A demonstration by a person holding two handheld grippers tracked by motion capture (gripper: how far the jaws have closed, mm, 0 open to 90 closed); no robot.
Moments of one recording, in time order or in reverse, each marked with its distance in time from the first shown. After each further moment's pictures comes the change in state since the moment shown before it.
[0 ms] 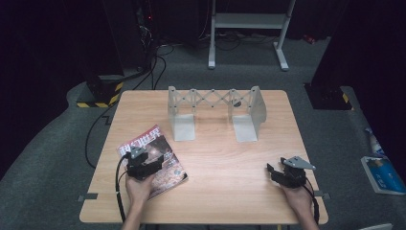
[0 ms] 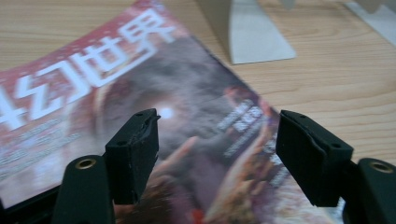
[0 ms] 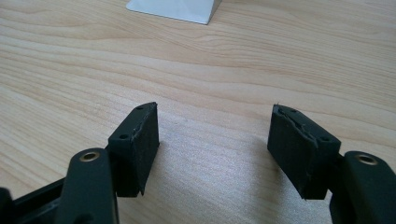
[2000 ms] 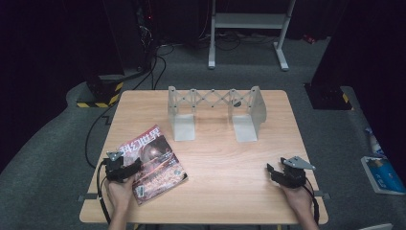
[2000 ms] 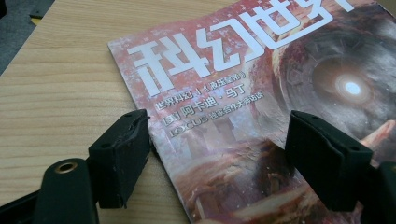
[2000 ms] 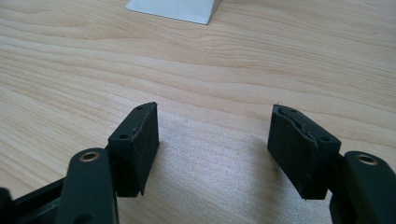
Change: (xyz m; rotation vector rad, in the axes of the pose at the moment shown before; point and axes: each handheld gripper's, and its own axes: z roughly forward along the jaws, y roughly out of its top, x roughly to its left) left arm 0.064 -0.026 0.000 0.022 0.232 -0.096; right arm 0.000 0.000 0.000 0.000 -0.002 -0.001
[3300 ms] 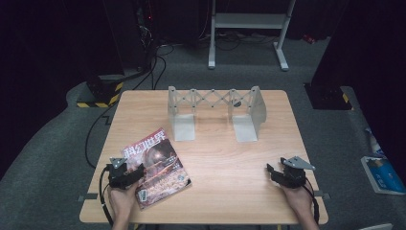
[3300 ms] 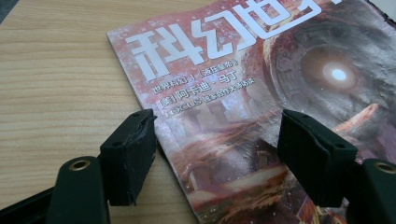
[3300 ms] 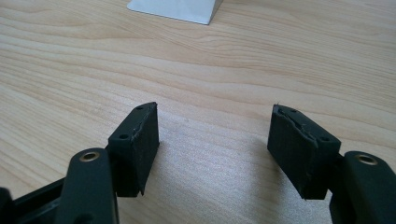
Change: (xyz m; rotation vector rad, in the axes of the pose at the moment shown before) left arm -0.014 -0.015 -0.017 0.007 -0.045 0.032; right arm 0.000 0.000 0.000 -0.001 0.002 -0.005
